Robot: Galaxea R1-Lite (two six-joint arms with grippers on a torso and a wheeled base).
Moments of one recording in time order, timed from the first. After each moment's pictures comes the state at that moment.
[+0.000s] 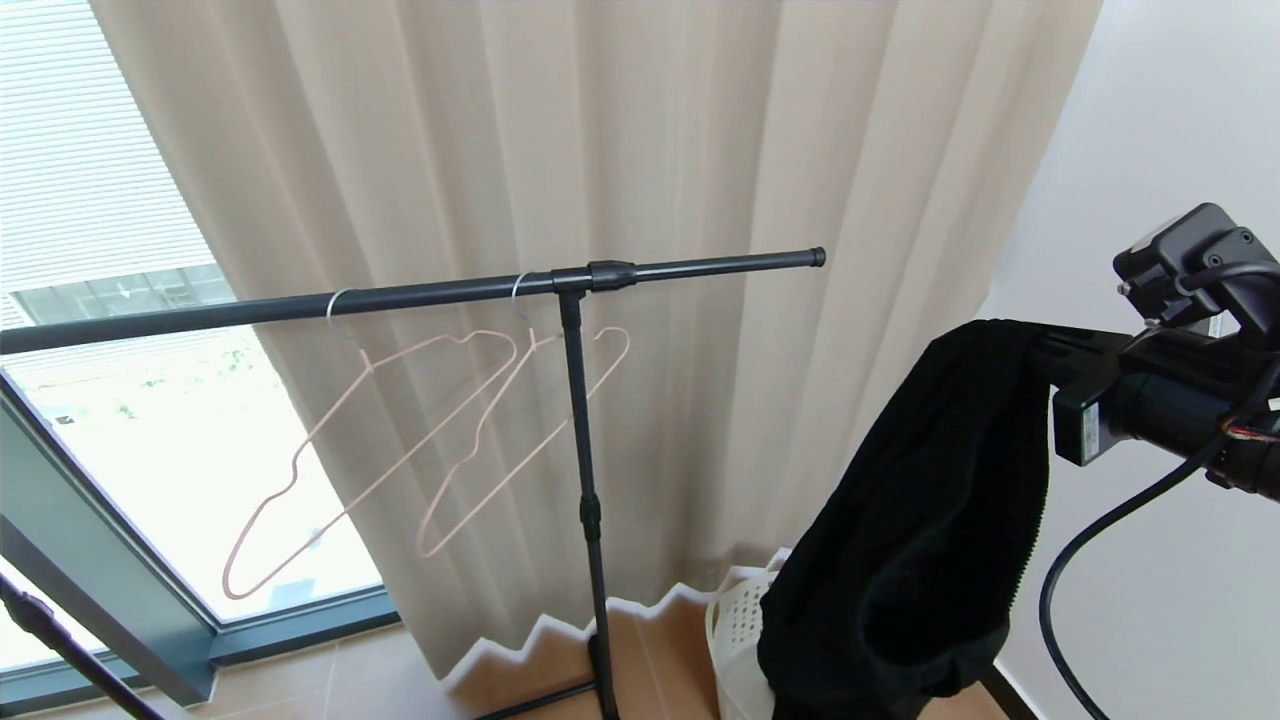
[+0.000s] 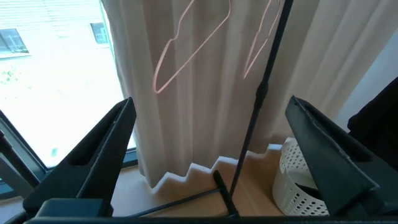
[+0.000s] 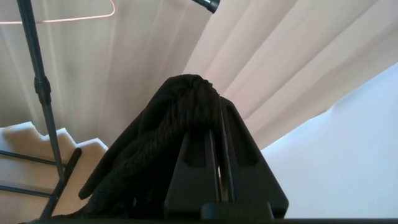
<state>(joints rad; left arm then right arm) 0.00 0.00 0.00 -0.02 -0.03 -0.02 0.31 1.36 -0.70 -0.51 -0.04 -0.40</state>
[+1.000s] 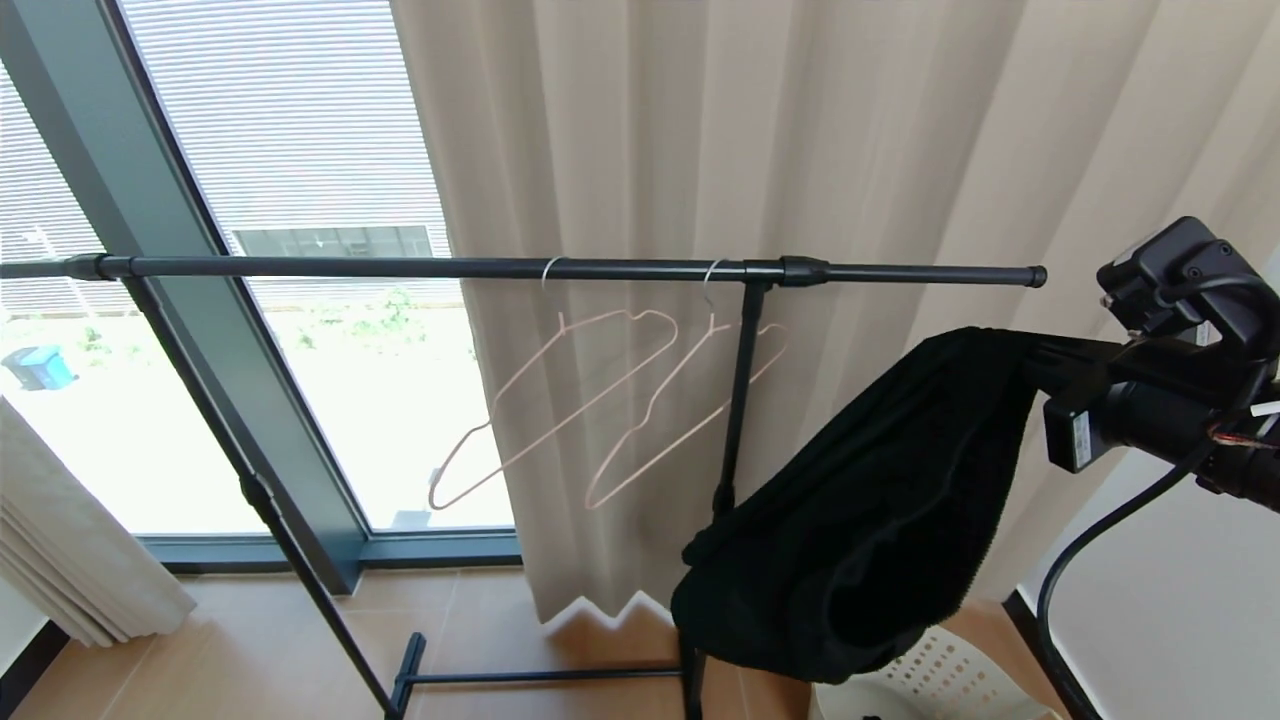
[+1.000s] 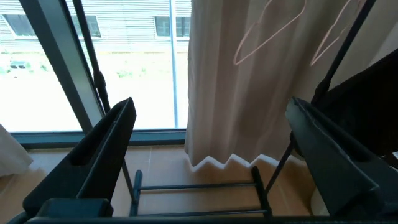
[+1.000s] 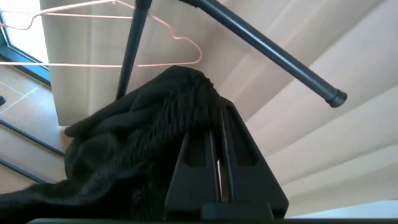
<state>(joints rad) 0.00 0.00 0.00 -0.02 -0.03 -0.02 0.31 1.36 -0.69 -0.51 -0.04 -0.41</state>
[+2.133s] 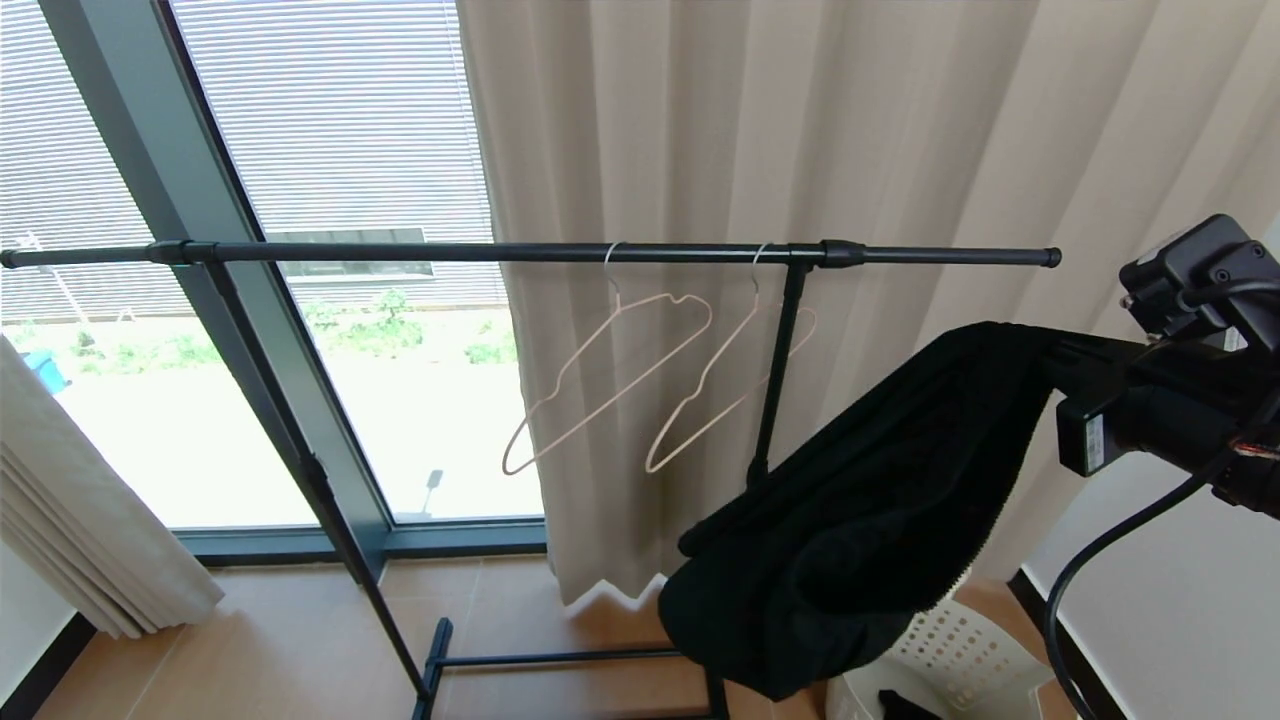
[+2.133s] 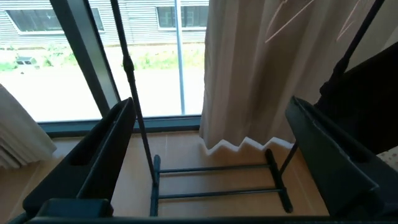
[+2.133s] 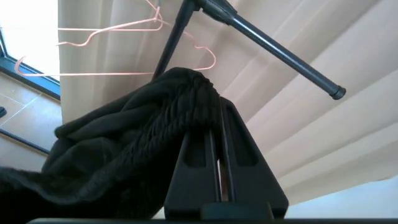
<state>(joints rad) 0.01 0.06 0.00 -0.01 -0.03 0.02 0.36 1.33 -0.65 -0.56 -0.15 -0.41</state>
